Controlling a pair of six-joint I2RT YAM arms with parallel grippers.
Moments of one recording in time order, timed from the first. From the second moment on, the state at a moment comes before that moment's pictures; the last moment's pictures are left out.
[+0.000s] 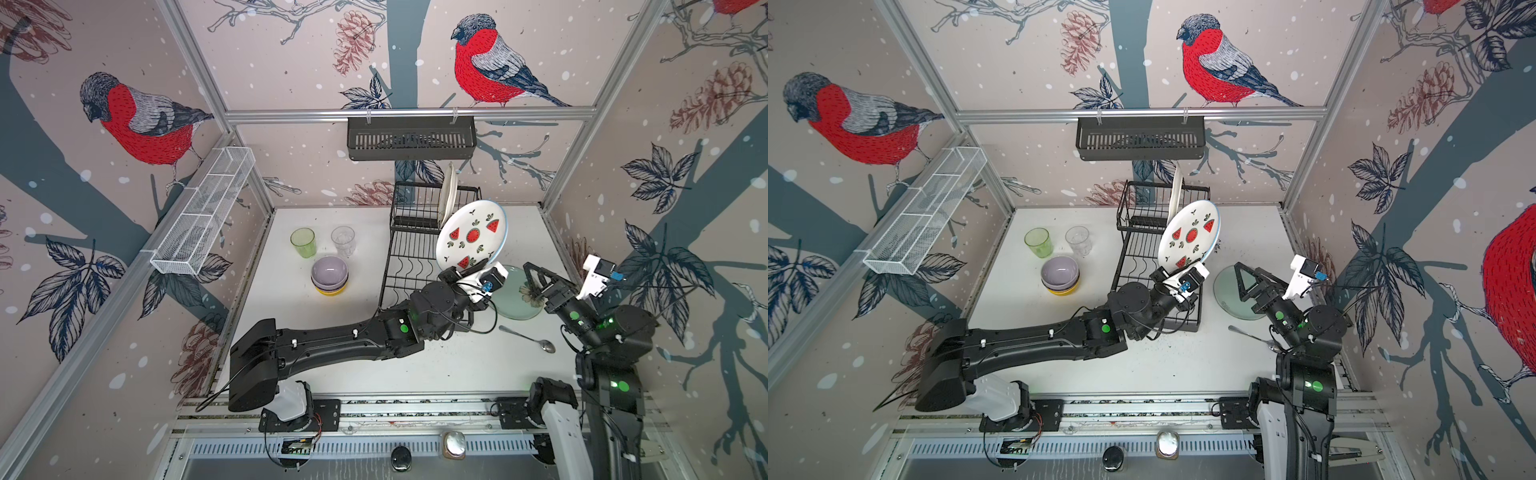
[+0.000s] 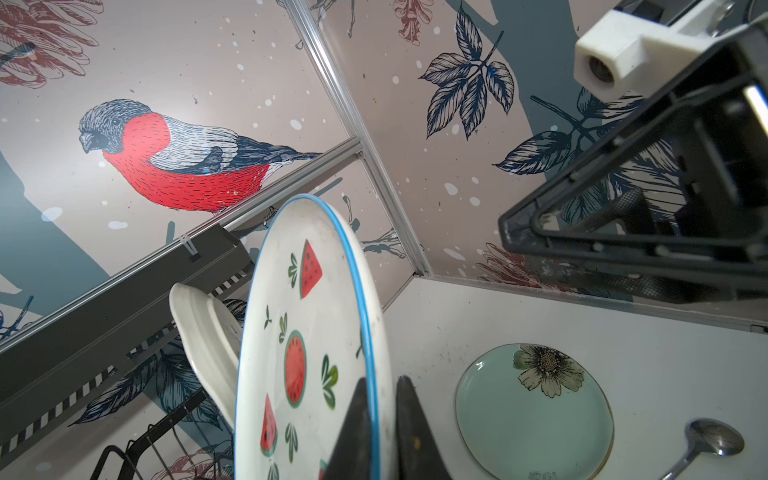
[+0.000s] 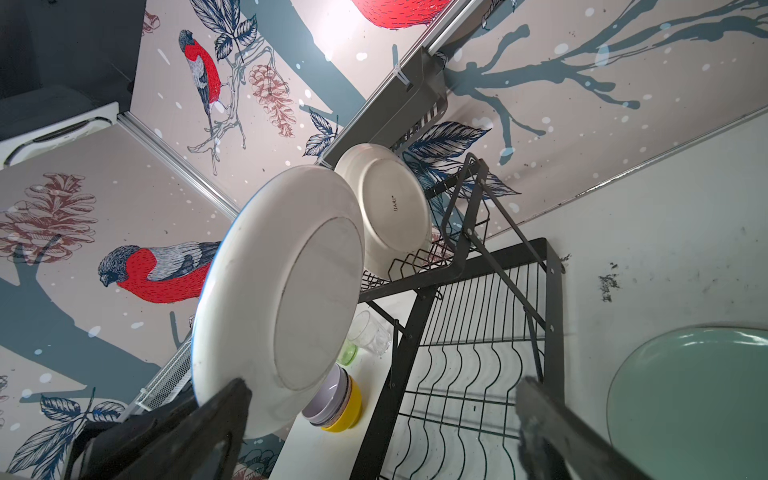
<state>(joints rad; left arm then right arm) -1.27 1.54 1.18 0.46 -0.45 0.50 -0.21 0.37 0.66 -0.24 -0.71 0.77</state>
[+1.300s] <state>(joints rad) -1.37 1.74 1.24 0.45 -0.52 0.65 -0.21 0.50 0.64 -0.24 -0.81 0.79</state>
